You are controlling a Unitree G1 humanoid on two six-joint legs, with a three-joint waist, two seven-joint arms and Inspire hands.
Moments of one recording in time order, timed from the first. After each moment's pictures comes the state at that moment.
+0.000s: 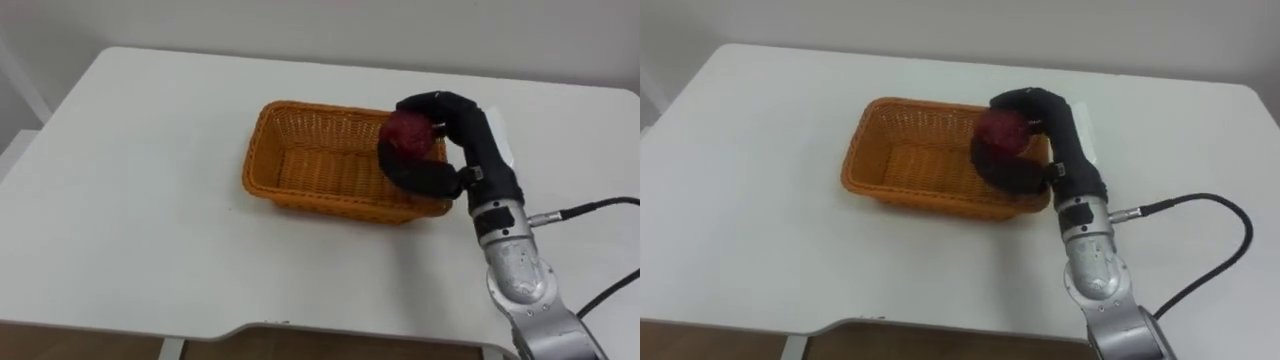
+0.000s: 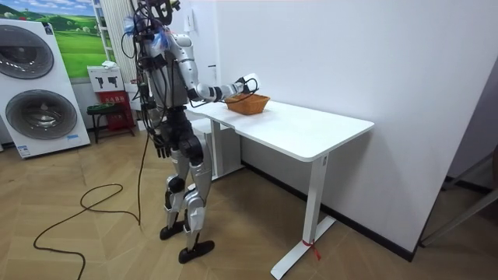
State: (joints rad) left arm 0.22 0.23 0.01 1.17 0.24 0.03 0.04; right arm -0.03 -0.31 0.22 0.06 -0.14 -0.17 -0.23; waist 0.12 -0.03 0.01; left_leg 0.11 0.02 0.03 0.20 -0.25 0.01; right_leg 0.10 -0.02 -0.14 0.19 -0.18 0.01
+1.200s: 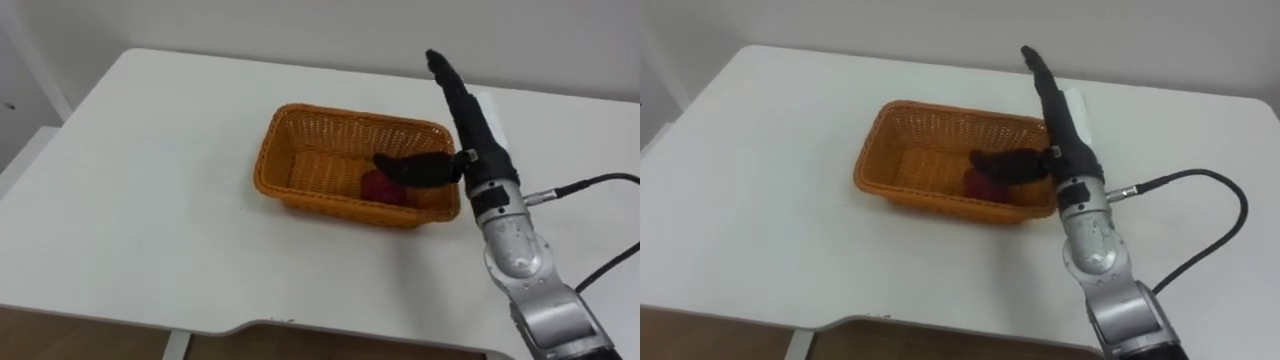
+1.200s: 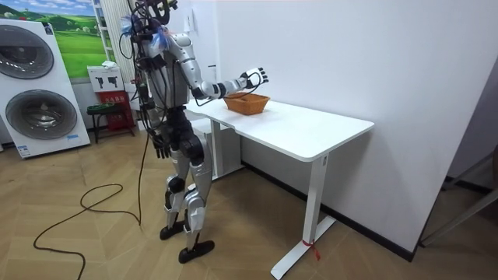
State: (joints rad) left arm 0.22 0.24 0.01 1.16 0.26 0.04 0.03; right arm -0.11 -0.35 0.16 0.06 -0.14 -0.11 -0.25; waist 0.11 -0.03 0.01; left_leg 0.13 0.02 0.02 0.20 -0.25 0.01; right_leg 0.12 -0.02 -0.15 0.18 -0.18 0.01
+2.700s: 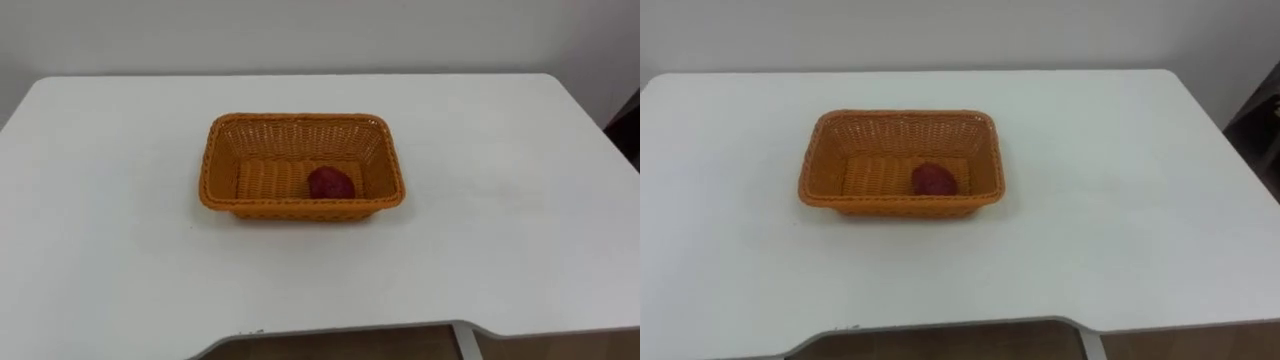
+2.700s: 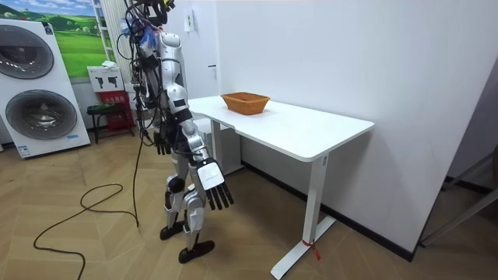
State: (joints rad) left arm 0.32 0.20 0.23 1.08 0.25 0.07 0.08; right arm 0.23 -0.26 -0.12 1.20 0.21 -0.01 -0.28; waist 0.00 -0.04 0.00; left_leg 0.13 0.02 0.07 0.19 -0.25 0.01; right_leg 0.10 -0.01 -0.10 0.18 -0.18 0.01
